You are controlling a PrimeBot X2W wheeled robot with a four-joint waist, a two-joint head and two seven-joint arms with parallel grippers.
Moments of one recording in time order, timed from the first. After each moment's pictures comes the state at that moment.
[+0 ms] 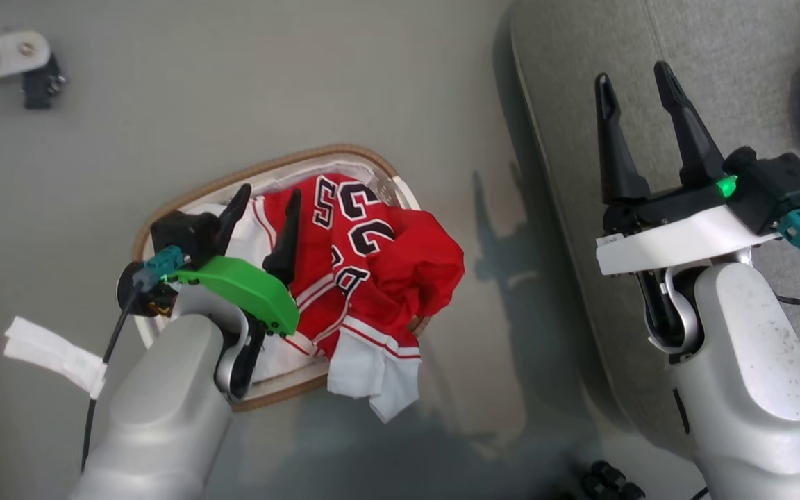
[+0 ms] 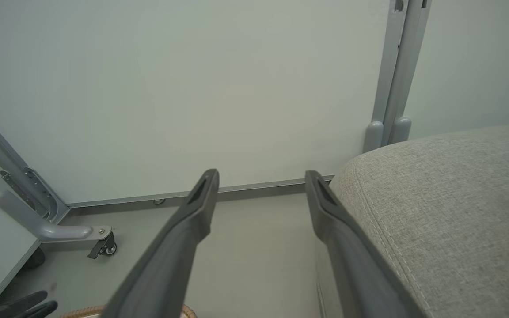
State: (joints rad) left arm -0.63 0.14 -0.50 0.72 -0.58 -0.13 -0.26; right arm -0.52 -0.05 0.10 0.15 0.27 0.13 -0.26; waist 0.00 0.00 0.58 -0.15
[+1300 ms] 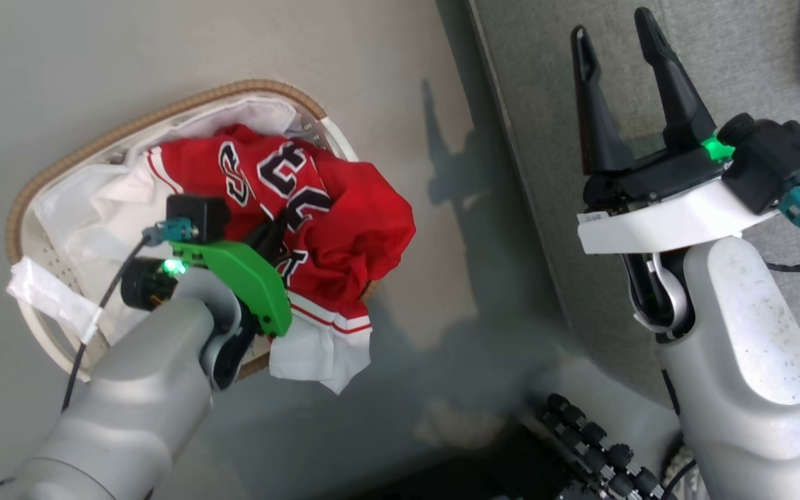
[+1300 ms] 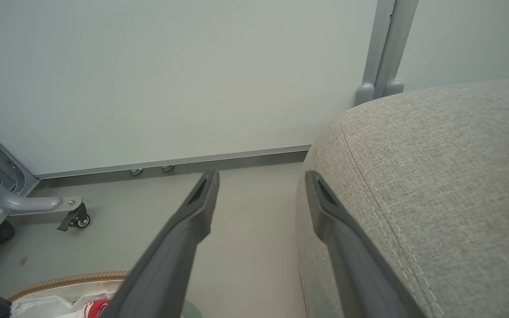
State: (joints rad) left arm -0.86 0.27 -1.08 0.88 -1.14 -0.13 -0.20; right arm -0.58 -0.05 0.16 0.07 0.30 0.13 -0.26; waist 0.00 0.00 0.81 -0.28
